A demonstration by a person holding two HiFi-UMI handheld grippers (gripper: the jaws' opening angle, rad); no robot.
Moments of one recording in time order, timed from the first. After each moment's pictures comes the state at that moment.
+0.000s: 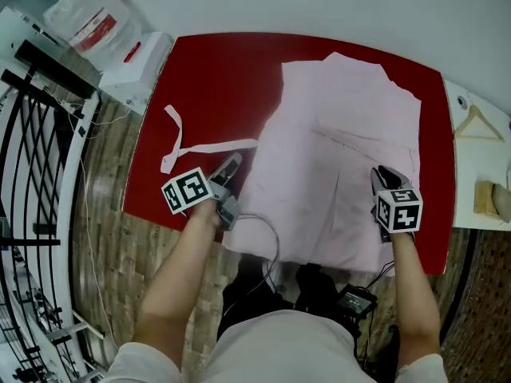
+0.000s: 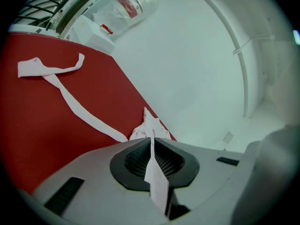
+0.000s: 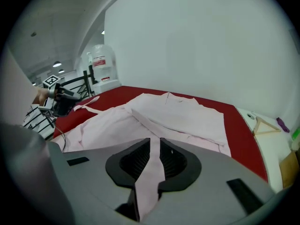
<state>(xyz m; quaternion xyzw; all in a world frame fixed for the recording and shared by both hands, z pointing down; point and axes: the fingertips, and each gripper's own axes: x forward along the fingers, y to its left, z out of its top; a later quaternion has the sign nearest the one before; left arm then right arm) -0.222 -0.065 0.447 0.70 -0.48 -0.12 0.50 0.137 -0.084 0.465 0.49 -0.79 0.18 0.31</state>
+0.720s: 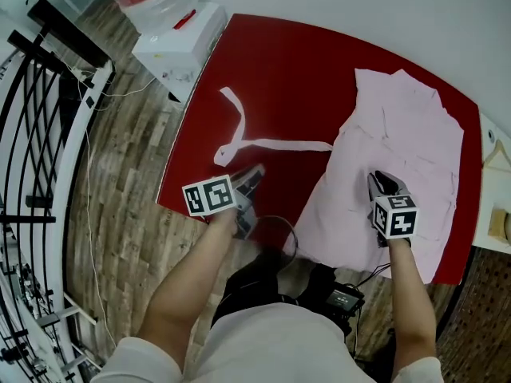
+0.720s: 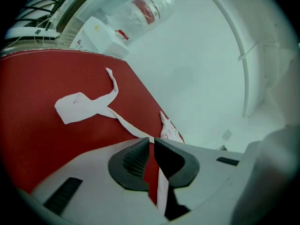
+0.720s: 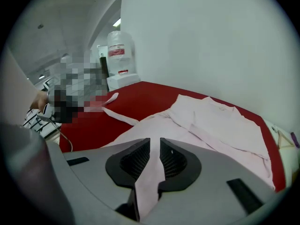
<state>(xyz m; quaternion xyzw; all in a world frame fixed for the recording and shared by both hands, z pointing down) -0.352 -0.021 0.480 0.71 -0.46 -0.09 0.53 -0.067 -0.072 0.470 0.44 -0.81 0.17 0.34</state>
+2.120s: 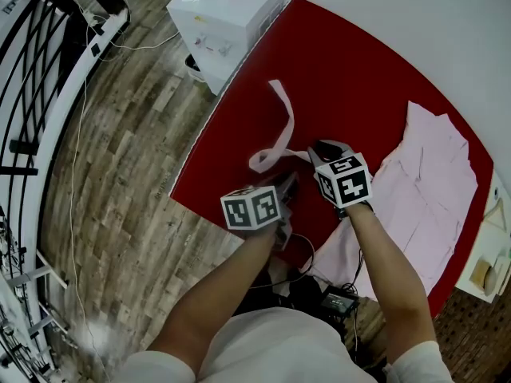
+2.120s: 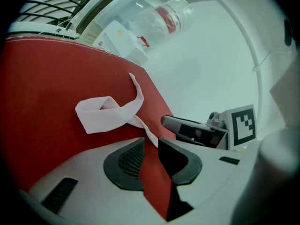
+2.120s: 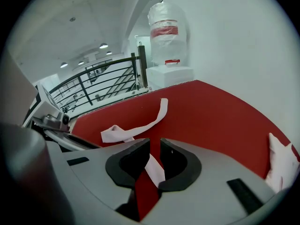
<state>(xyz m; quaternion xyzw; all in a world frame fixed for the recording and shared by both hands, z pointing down) -0.388 -0.037 0.532 0.64 -0.53 -0.12 0.55 -0.379 -0.117 0.517 0.22 -0.88 0.13 0.40</state>
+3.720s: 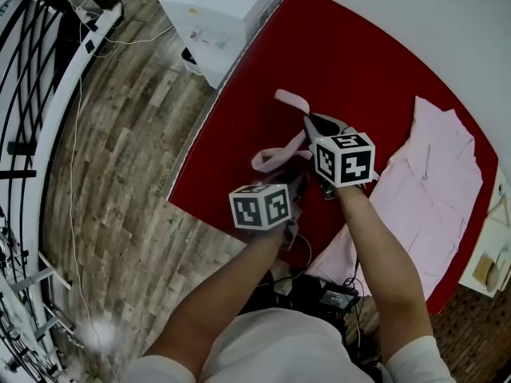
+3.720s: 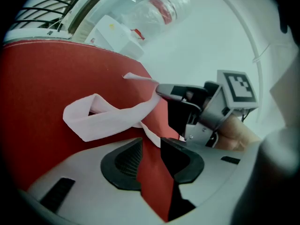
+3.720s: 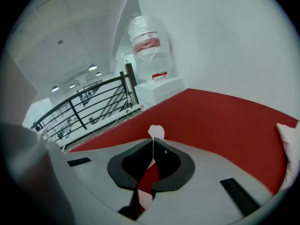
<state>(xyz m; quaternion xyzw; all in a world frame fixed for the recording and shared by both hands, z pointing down) -0.382 -0.050 0.538 0.65 -0.51 -0.08 0.55 -0.427 -0.162 0.500 0.28 -0.89 0.19 0.30</state>
